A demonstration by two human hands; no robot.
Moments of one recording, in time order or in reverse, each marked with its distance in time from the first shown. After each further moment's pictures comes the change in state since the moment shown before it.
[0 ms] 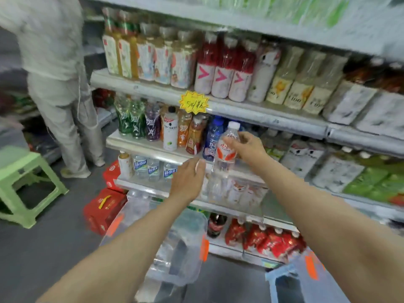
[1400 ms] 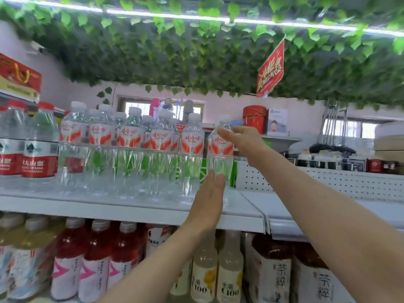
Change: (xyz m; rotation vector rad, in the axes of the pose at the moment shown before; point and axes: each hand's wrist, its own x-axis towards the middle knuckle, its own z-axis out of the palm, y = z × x) left_hand 0.266 0.448 0.079 -0.415 -0.085 0.515; right_hand 0.236 -0.309 -0.376 -0.108 0.239 -0.568
